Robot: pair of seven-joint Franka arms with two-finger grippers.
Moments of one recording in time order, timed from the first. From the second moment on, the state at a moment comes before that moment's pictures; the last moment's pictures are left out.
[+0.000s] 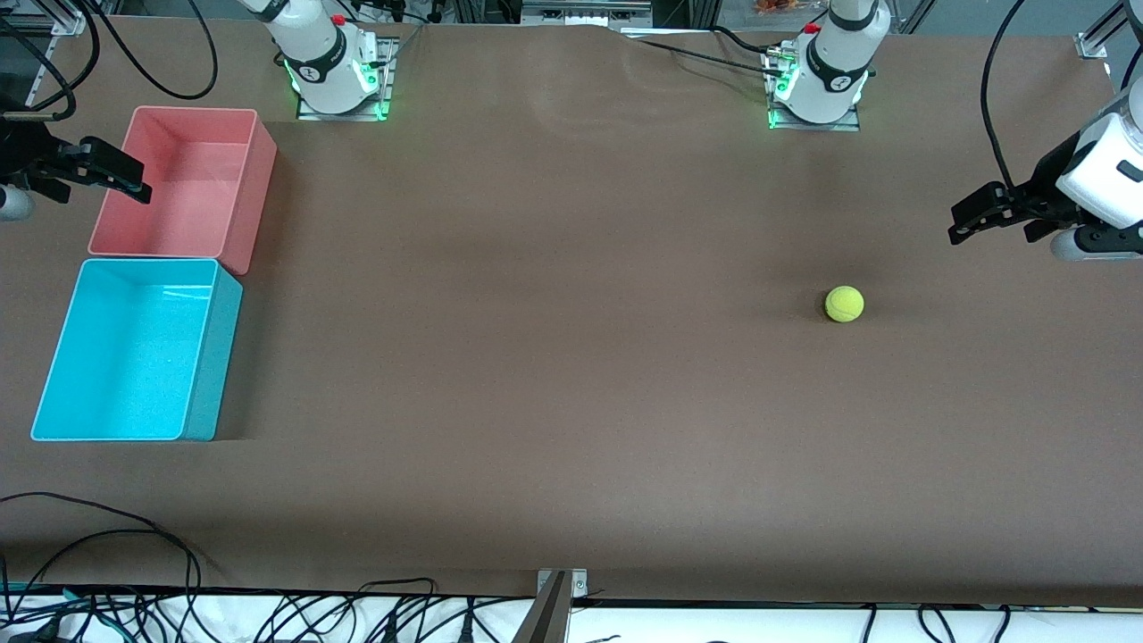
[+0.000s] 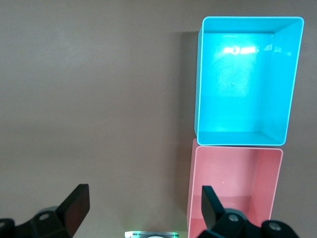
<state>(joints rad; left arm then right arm) -0.01 0.01 -0.01 -1.64 -0.02 1.62 -0.09 0.05 0.02 -0.05 -1.51 0.00 1.46 0.00</state>
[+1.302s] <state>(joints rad) 0.01 0.04 0.00 -1.64 -0.02 1.62 -0.37 0.05 0.02 -0.05 -1.51 0.00 1.46 0.00</state>
